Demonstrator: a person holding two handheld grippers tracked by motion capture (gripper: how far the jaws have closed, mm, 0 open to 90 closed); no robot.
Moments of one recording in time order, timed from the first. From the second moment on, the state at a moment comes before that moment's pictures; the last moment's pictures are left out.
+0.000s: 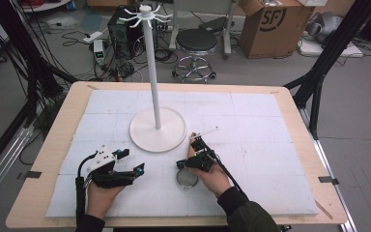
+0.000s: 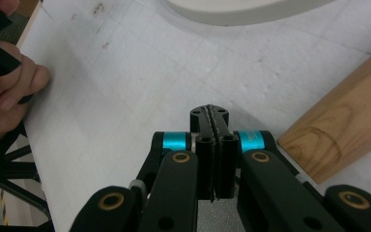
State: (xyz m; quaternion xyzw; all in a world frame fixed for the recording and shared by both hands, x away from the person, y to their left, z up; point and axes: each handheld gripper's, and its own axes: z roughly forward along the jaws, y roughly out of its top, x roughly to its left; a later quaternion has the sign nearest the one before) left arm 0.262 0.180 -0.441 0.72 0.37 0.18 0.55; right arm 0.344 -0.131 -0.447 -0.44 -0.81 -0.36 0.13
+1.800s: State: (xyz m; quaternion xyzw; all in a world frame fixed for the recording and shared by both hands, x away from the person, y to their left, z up) left arm 0.262 0.180 -0.442 0.72 0.37 0.18 0.55; right arm 0.361 -0.255 -0.436 -0.52 -0.73 -0.42 0.11
